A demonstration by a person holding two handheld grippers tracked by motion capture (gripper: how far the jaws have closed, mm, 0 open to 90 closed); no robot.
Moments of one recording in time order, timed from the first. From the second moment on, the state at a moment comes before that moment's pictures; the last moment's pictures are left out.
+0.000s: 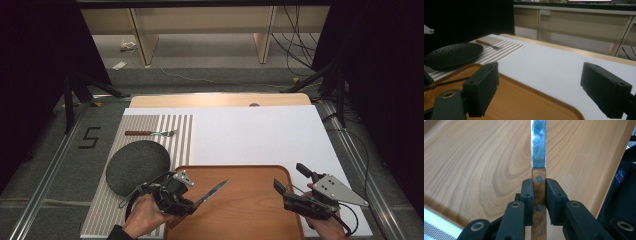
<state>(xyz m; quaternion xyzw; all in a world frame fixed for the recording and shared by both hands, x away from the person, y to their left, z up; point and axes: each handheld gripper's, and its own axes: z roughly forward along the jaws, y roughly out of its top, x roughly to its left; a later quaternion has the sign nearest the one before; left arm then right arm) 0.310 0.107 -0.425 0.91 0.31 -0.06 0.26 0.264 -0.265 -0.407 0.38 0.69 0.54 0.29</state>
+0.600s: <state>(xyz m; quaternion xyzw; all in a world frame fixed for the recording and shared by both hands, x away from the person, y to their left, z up) 0.309 0.088 -0.450 0.92 0.31 -0.09 0.22 0.264 -0.265 -0.407 0.38 0.69 0.54 0.29</state>
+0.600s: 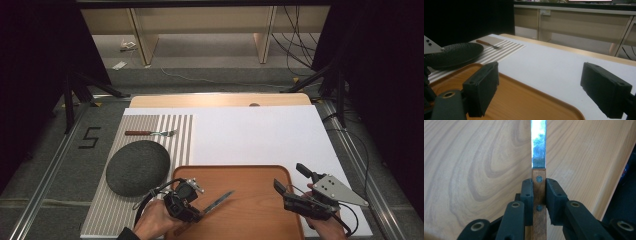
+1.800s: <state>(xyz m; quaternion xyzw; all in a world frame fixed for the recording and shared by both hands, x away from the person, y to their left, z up) 0.301 0.089 -0.433 0.91 0.31 -0.03 0.26 0.264 -0.265 -0.408 0.38 0.69 0.54 0.29</state>
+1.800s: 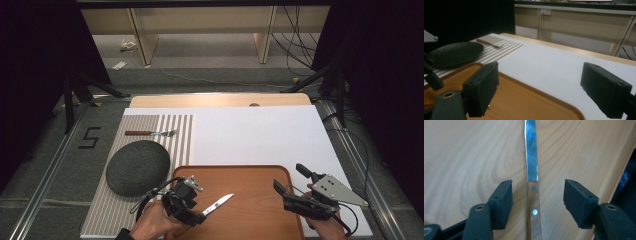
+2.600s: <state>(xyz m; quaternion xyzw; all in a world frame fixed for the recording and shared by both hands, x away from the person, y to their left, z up) 0.301 0.052 -0.447 0.94 0.23 -0.02 0.24 0.264 -0.265 -0.408 0.38 0.69 0.54 0.29</state>
